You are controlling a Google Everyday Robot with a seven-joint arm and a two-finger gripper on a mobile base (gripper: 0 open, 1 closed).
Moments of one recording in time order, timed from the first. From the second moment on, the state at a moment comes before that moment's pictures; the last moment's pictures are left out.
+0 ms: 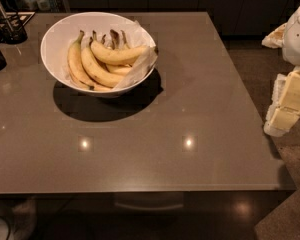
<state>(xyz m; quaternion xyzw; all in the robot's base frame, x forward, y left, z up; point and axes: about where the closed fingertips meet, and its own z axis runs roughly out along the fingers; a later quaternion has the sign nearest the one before) 0.438 -0.217 0.976 -0.60 0.78 -0.03 0.16</state>
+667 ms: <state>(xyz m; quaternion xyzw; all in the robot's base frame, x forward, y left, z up) 0.448 -0.203 0.980 -0.59 0.79 -0.07 0.16</state>
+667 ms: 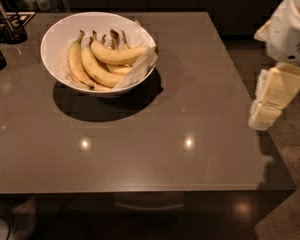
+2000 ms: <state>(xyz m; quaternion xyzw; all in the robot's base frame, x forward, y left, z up) 0.510 -0.135 0.990 -0.59 0.78 -0.11 0.14</state>
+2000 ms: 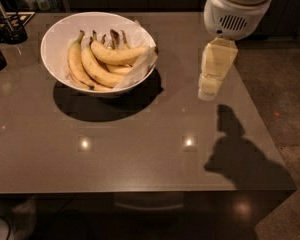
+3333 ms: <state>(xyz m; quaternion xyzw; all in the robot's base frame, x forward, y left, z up) 0.587 -0.041 0.991 -0.61 0.77 -0.10 0.16</state>
